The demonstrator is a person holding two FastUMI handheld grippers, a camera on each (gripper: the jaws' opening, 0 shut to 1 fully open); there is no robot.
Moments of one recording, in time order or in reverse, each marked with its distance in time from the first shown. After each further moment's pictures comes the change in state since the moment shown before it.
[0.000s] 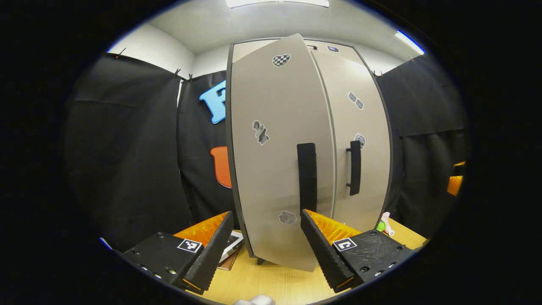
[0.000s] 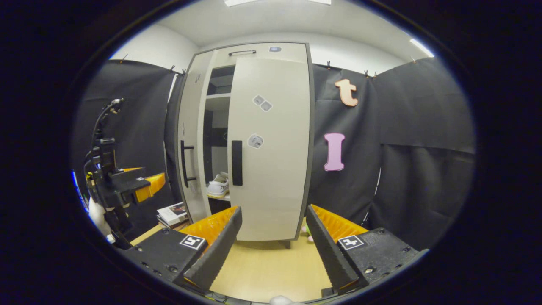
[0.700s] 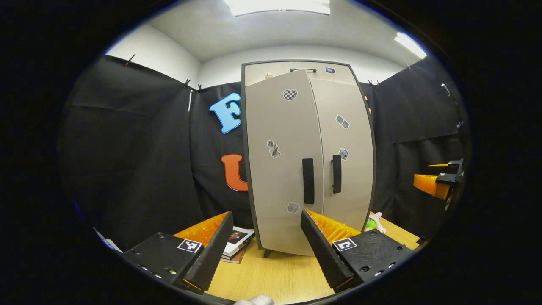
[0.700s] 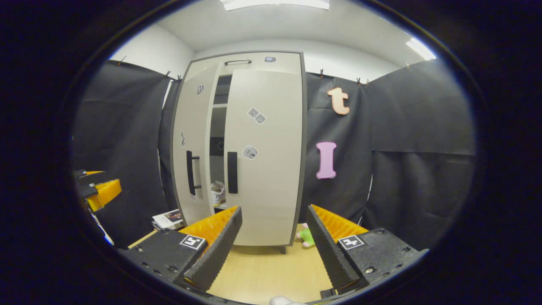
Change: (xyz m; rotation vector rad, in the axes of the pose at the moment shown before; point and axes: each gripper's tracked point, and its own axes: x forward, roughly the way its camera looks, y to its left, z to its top) left arm -0.111 0.028 0.024 -0.012 -0.051 0.008; right arm -0.017 -0.008 0.014 0.005 -0.060 -0.064
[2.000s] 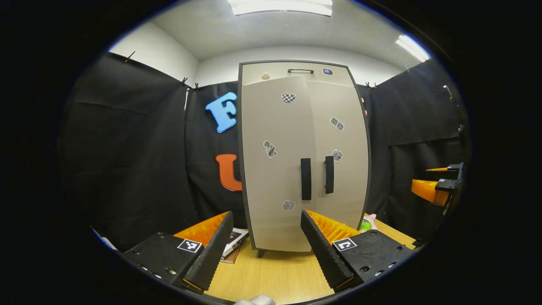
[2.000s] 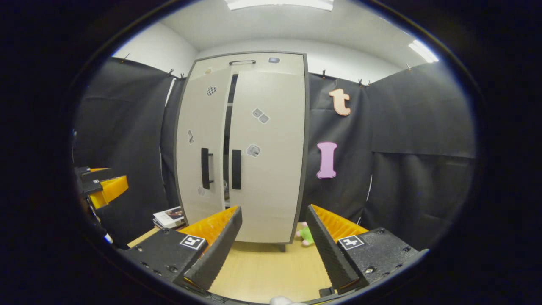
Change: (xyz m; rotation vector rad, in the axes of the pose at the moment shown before) left arm 0.005 -0.010 -0.003 -0.021 0.001 -0.041; right arm -0.011 0.005 -0.001 -0.015 0.010 0.007
